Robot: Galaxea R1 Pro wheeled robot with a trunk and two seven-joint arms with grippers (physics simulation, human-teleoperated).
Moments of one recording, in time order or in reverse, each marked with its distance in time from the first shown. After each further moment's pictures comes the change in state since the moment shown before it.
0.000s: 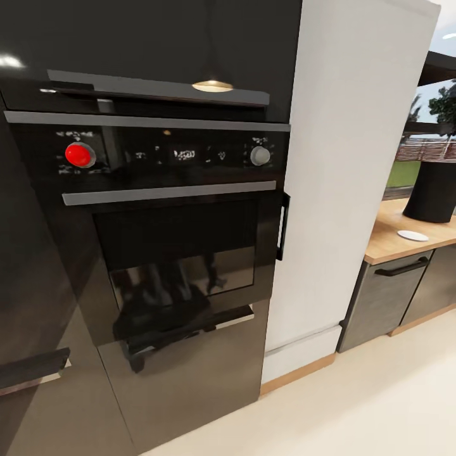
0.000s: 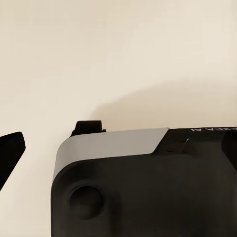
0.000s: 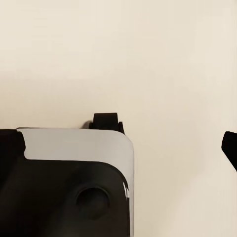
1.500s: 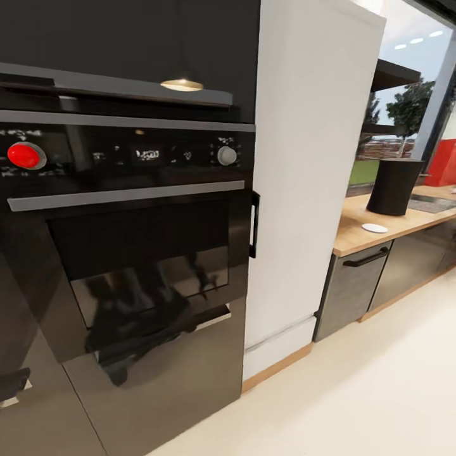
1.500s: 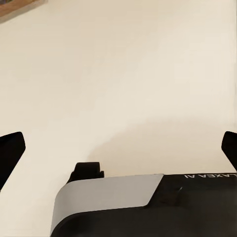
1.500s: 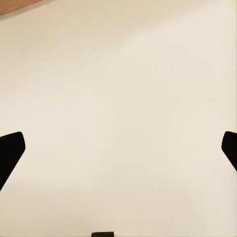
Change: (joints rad) left arm 0.000 -0.009 0.008 -0.125 -0.001 -0.004 0.001; right arm -0.060 -0.004 0.002 -0.136 0.011 -0.190 -0.002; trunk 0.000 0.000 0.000
